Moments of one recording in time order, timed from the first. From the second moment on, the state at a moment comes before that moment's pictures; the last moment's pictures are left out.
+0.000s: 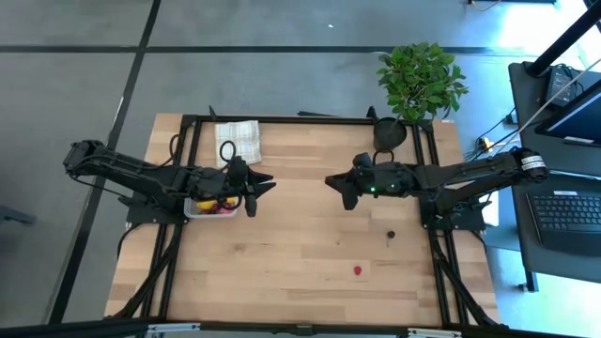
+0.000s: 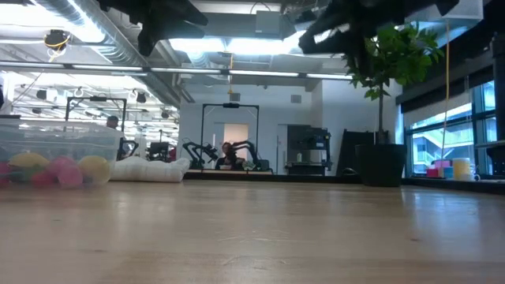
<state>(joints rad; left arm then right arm) -0.17 1.01 0.67 0.06 -0.48 -0.46 0.09 1.19 0.78 0.06 0.29 0.75</state>
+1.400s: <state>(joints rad) -0.18 1.01 0.67 0.27 -0.31 0.07 0.05 1.61 1.11 0.42 0.09 0.63</state>
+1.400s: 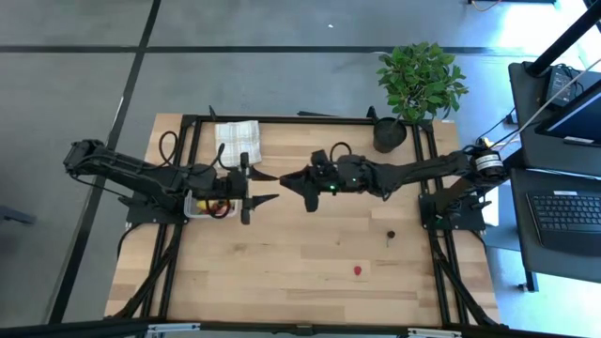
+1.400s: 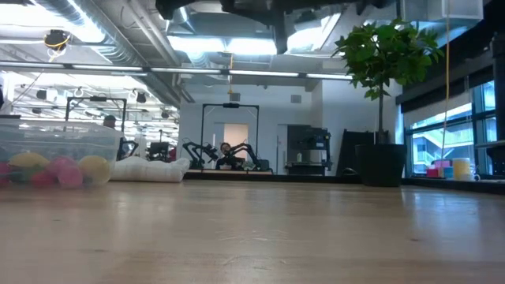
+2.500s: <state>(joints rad) -0.30 1.01 0.67 0.21 -0.45 0.35 0.05 1.64 1.19 0.26 0.14 0.65</state>
